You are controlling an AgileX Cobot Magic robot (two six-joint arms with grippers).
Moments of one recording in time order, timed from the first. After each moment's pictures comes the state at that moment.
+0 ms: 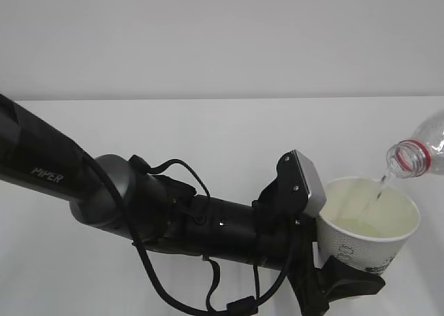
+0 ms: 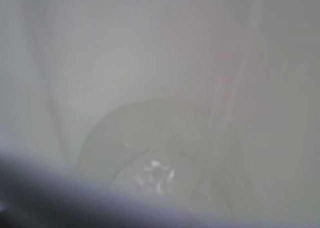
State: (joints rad) left arm -0.85 2.21 -1.10 0.96 -0.92 -0.62; right arm 0.05 0.96 -0.24 -0.04 -0.48 -1.53
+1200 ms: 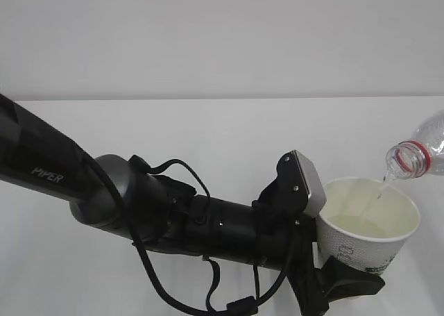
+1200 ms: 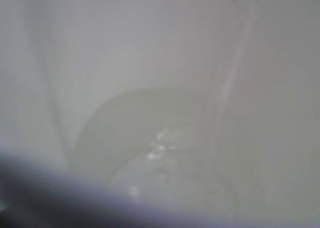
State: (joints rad) left arm -0.85 2.21 -1.10 0.96 -0.92 -0.62; right arm 0.05 0.96 -0.24 -0.04 -0.48 -1.54
